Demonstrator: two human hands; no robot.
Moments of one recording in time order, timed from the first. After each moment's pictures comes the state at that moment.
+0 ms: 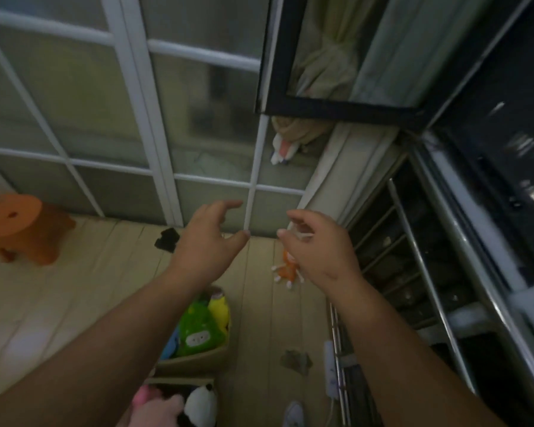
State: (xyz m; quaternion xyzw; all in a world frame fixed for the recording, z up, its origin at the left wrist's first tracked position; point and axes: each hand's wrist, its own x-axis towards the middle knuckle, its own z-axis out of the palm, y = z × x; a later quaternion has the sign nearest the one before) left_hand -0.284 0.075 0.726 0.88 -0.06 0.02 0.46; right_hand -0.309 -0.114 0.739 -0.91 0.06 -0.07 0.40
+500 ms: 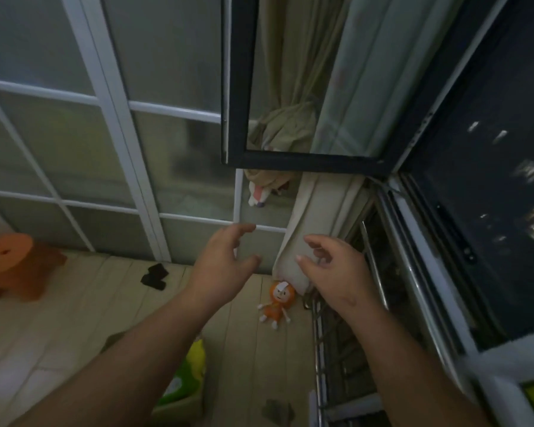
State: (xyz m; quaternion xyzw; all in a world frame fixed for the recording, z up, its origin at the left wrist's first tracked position) left_hand -0.252 -0.058 0.790 0.88 -0.07 0.02 0.46; right_hand -0.285 -0.254 0.803 -0.92 0.05 -0.09 0.38
